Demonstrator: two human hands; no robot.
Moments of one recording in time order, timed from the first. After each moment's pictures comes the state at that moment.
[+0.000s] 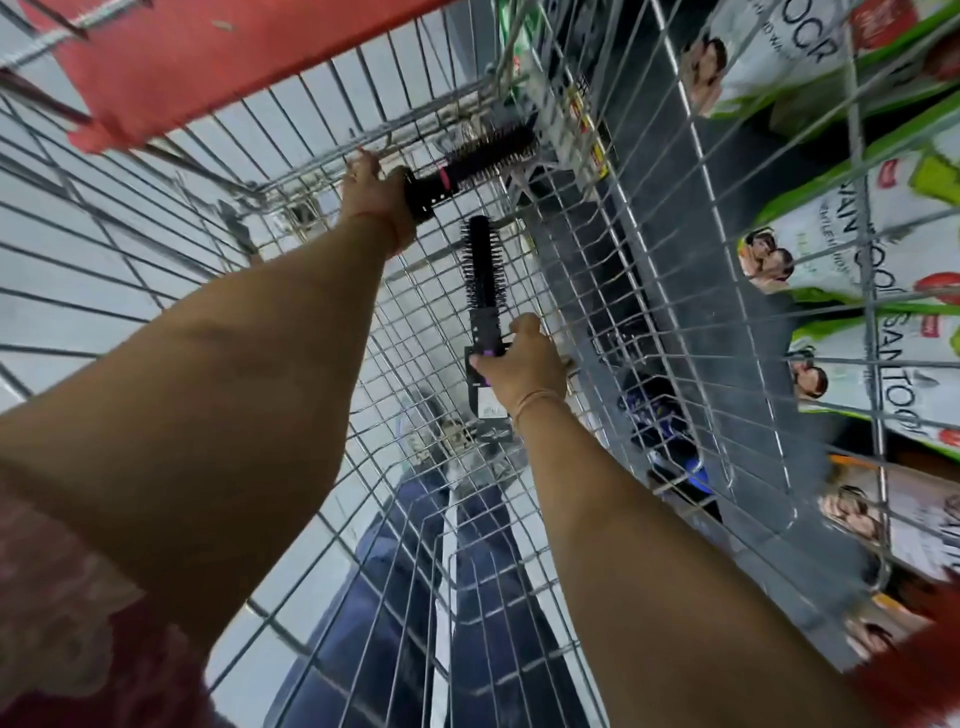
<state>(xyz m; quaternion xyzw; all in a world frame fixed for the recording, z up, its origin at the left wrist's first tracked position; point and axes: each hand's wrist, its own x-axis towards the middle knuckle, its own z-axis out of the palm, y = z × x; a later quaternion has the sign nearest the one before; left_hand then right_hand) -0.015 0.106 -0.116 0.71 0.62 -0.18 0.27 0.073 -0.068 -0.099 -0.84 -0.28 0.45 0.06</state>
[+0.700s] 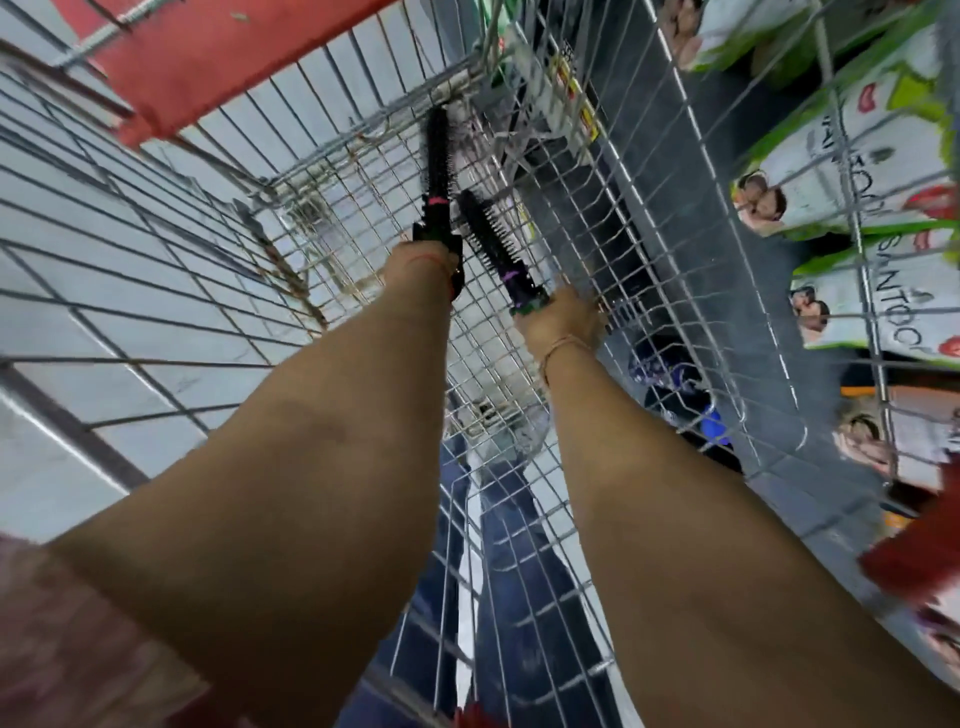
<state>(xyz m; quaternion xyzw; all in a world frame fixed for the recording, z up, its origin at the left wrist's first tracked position) -0.007 0.029 -0.093 0.28 0.79 0.02 0.55 0.081 -0.071 -0.086 -0.90 -0.18 0.39 0.06</state>
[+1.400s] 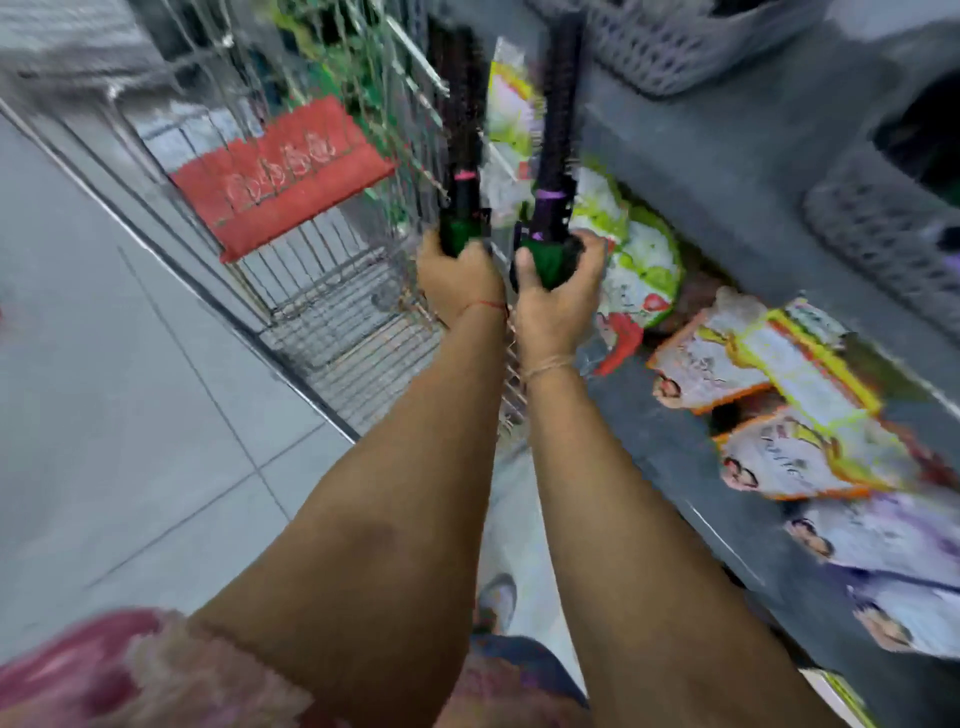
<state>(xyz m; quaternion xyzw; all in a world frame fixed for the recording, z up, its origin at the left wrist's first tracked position) 0.045 -0.169 0.178 0.41 0.60 0.43 0.54 0.069 -0.222 0.170 -0.73 -0.16 0.10 0.66</state>
